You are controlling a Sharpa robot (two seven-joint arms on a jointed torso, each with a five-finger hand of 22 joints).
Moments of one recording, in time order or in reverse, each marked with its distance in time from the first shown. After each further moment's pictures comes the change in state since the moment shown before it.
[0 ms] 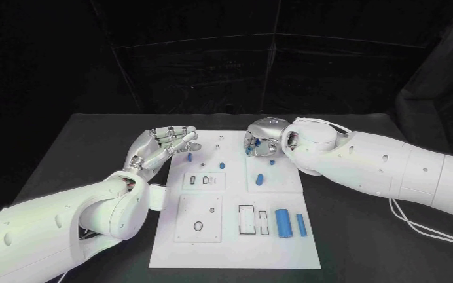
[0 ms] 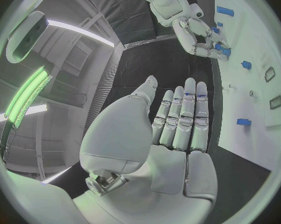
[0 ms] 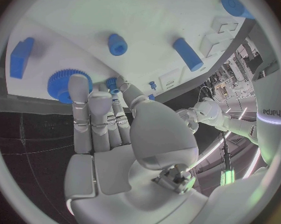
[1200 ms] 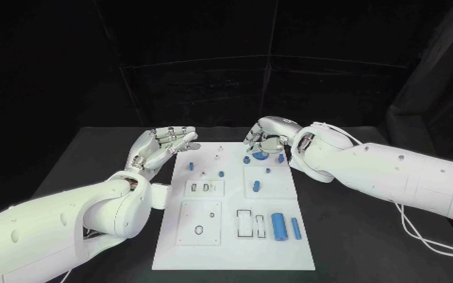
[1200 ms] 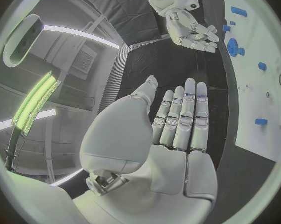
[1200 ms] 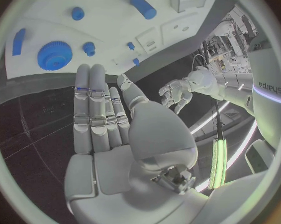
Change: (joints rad) left arm -0.006 0.008 0.000 -0.015 0.010 -0.035 0.011; left_hand 0.000 0.000 0.003 0.003 0.000 -0.004 -0.004 0.000 0.003 -0.004 -0.004 0.005 0.002 -0.007 0.000 0.000 -0.003 0.000 -0.003 0.003 0.000 0.002; right arm -0.025 -0.040 -0.003 0.012 0.267 -0.178 0.119; right_hand 0.035 0.035 -0.105 -0.009 0.029 0.011 -0.003 0.004 0.001 0.052 -0.009 0.000 -0.001 0.000 0.000 -0.607 -0.490 0.000 0.033 -0.011 -0.460 -0.394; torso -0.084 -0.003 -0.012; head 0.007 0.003
